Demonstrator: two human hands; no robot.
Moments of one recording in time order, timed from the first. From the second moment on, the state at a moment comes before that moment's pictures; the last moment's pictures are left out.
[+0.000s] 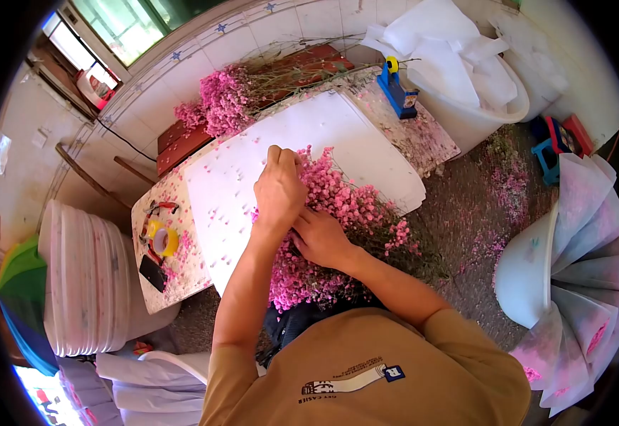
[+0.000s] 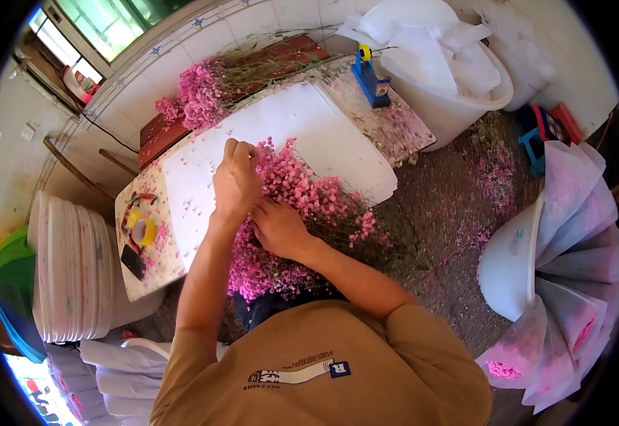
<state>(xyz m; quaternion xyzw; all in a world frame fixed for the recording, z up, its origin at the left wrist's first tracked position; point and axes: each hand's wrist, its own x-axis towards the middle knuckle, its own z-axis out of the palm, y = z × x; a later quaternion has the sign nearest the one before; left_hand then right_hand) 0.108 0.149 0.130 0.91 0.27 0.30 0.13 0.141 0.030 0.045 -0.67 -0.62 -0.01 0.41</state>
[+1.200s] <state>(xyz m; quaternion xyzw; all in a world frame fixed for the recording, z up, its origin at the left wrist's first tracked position) 0.141 0.136 0.102 0.95 0.23 0.19 0.07 0.131 0.036 0.029 -0.69 -0.60 0.03 0.40</state>
